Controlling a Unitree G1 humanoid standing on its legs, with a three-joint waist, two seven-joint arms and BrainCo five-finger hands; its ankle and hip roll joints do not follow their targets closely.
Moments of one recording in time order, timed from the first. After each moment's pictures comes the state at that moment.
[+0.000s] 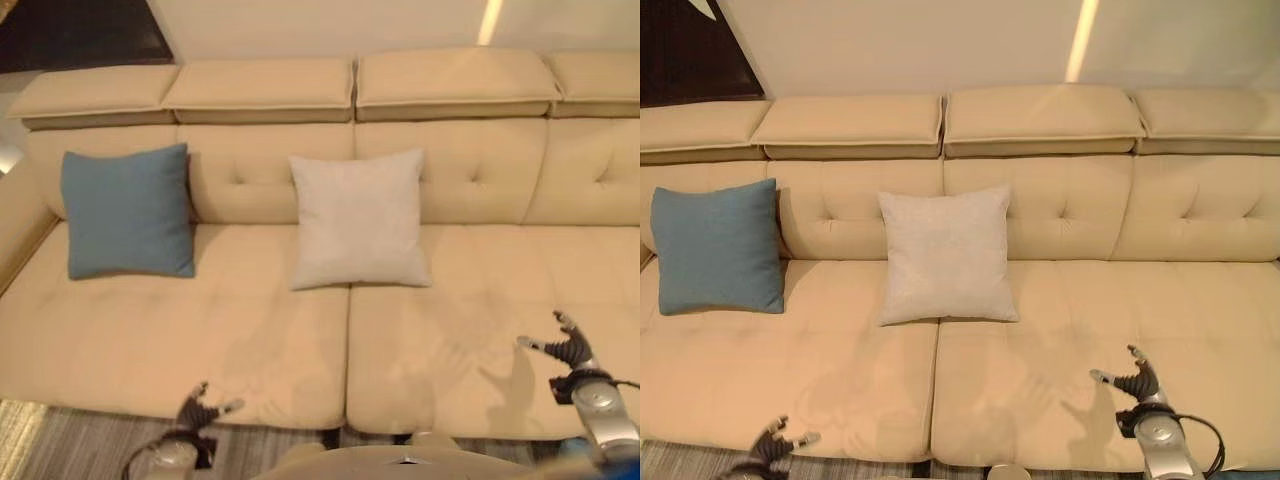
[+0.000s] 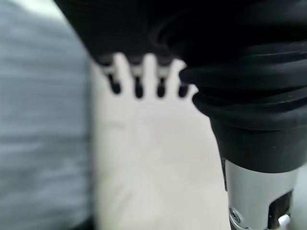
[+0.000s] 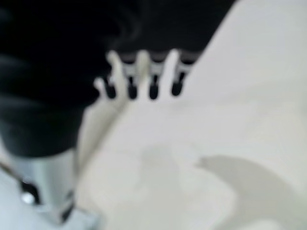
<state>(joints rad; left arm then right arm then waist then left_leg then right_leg) 0.18 0.33 -0.06 0.96 0.00 -0.07 0.08 0.08 -0.51 -0.01 0.78 -0.09 -0.09 -0.12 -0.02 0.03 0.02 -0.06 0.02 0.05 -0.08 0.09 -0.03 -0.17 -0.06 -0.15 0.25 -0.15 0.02</state>
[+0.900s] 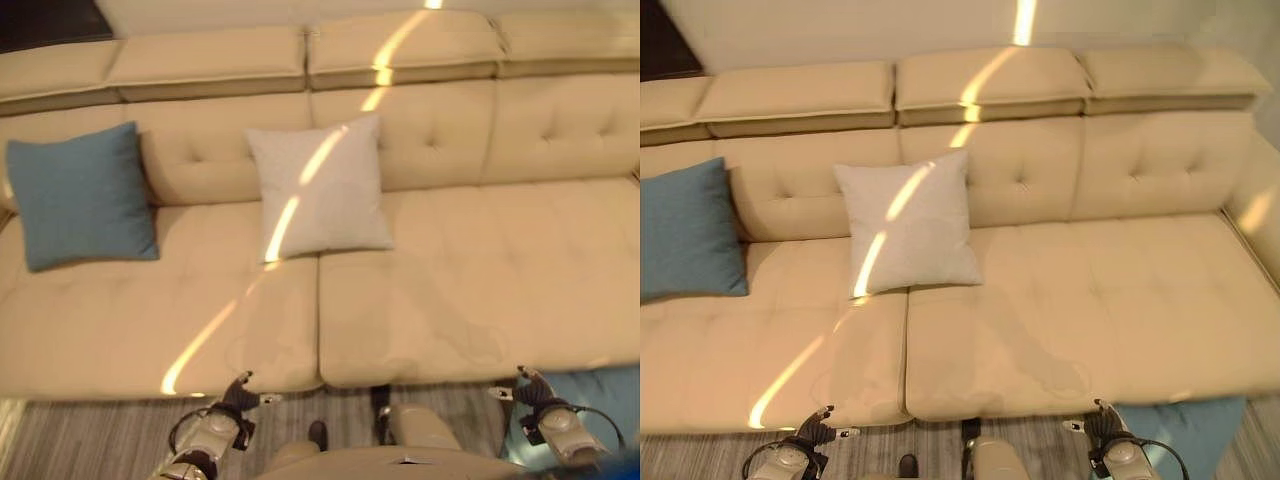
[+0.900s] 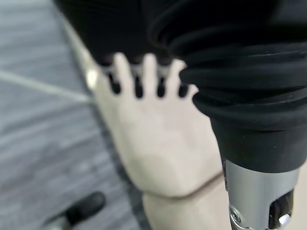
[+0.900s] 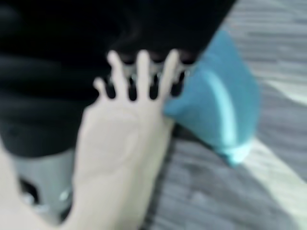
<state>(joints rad) -0.06 0.29 -0.17 1.12 0.07 -0.08 0.11 -0.08 -0.40 0.11 1.14 -0.11 -0.04 -0.12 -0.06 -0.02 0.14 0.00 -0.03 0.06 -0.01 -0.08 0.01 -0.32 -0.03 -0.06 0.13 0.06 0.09</state>
